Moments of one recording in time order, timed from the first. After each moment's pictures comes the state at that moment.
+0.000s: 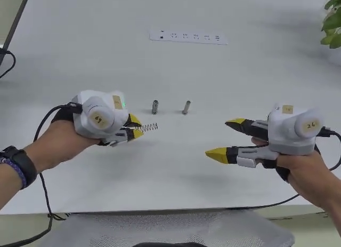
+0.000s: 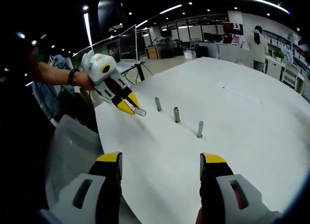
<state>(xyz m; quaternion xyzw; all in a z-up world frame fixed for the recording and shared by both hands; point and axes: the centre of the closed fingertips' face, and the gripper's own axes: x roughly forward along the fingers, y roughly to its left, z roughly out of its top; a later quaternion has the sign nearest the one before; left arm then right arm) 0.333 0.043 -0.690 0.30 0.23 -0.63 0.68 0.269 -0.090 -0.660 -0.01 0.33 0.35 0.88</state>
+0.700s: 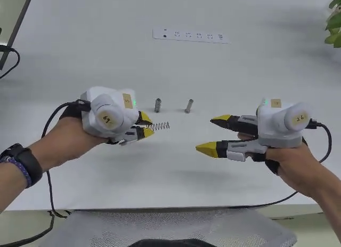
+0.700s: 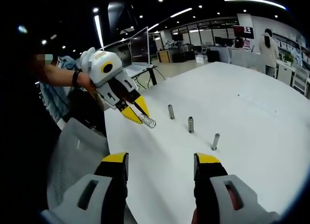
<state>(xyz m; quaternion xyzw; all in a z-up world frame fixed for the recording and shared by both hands) 0.319 0.022 -0.671 0.30 0.20 -0.65 0.67 0.282 -0.058 -0.656 0.00 0.31 0.40 0.86</state>
